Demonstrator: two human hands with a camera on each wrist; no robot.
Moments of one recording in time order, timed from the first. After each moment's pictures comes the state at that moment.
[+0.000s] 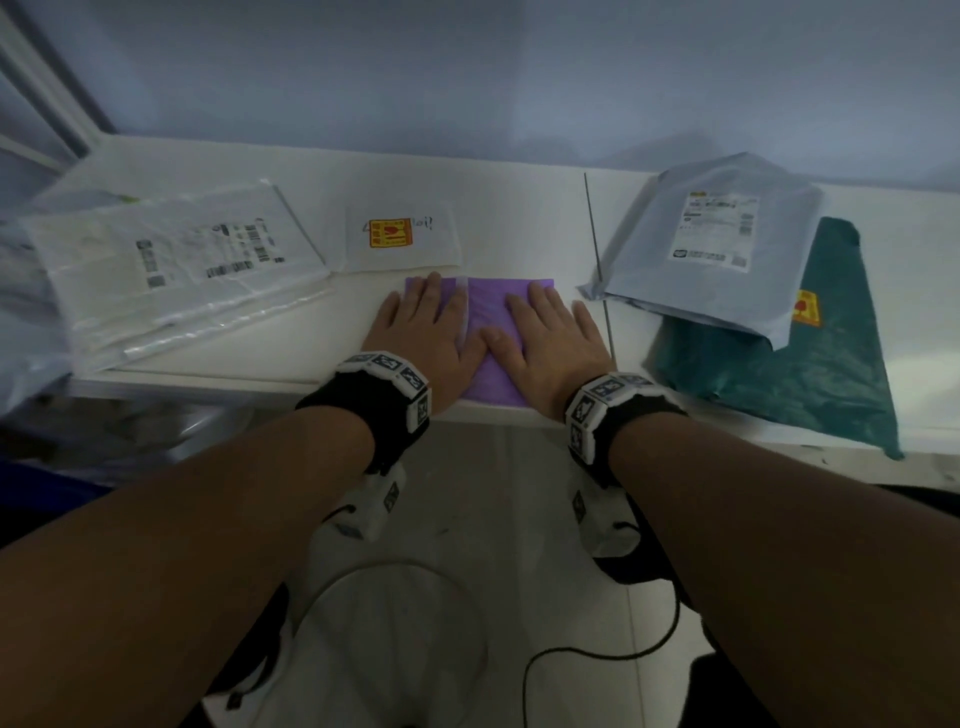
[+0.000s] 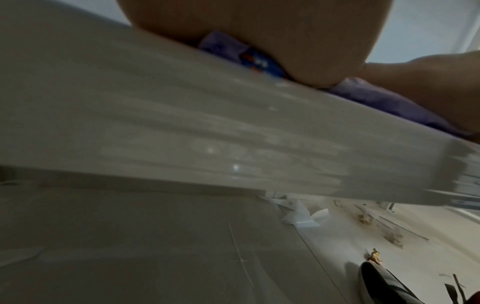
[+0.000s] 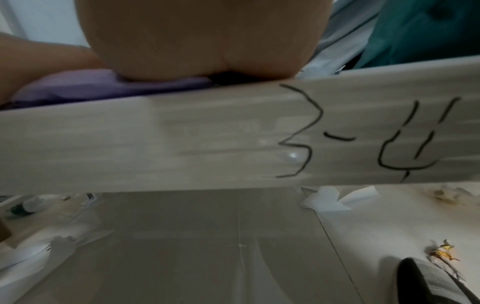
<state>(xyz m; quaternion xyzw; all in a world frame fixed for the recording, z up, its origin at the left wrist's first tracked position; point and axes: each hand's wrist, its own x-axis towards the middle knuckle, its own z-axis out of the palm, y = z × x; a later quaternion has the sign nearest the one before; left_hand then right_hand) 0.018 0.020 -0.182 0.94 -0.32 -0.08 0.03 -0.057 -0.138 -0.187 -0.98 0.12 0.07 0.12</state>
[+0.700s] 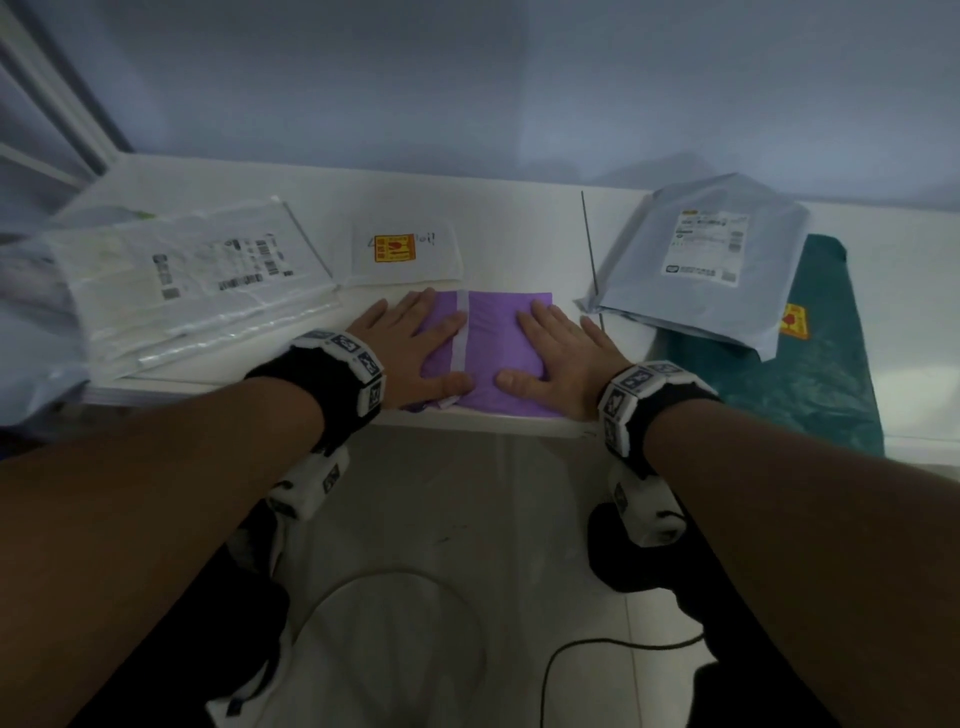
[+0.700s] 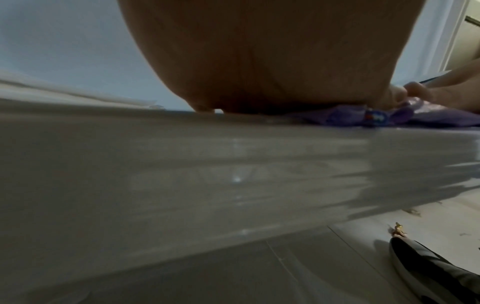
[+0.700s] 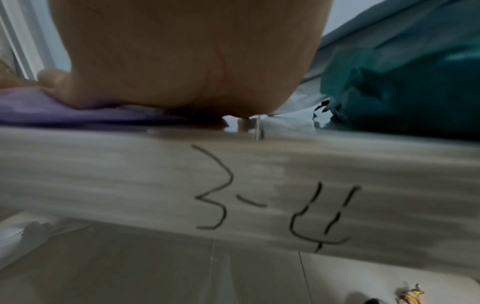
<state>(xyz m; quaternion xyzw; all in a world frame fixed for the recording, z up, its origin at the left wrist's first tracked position) 0.048 0.048 -0.169 0.90 -0.40 -0.17 -0.07 -0.066 -0.166 -0.167 -0.98 0.05 0.18 0.10</state>
